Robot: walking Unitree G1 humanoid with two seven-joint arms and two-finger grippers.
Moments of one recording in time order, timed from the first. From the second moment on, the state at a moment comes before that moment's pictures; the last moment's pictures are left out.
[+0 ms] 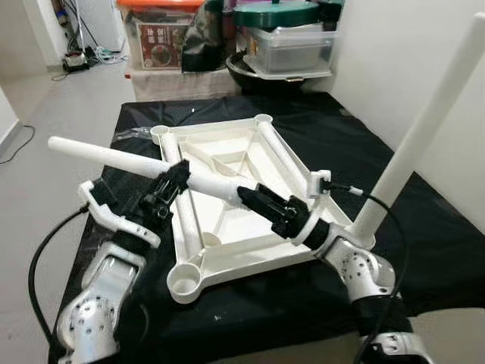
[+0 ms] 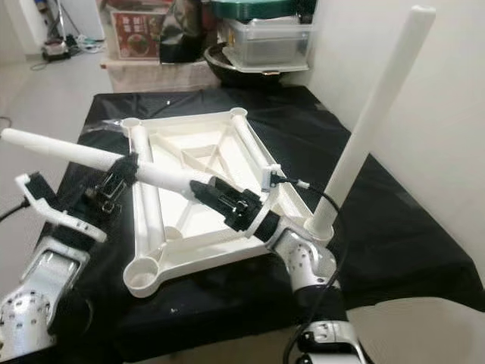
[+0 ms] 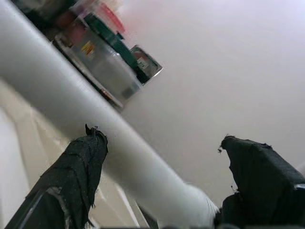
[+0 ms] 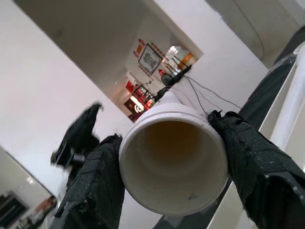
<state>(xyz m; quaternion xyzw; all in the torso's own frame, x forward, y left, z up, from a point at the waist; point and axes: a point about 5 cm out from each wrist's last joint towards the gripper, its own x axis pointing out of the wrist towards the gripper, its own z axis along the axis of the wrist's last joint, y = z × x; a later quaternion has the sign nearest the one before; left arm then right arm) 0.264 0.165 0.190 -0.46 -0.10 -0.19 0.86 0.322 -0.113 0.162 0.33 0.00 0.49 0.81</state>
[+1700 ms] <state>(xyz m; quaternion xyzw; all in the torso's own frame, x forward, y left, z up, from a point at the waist) 0.275 0.224 0.212 -0.59 -0.21 -0.22 0.75 0.284 -0.129 0.168 0.41 0.09 0.59 0.68</state>
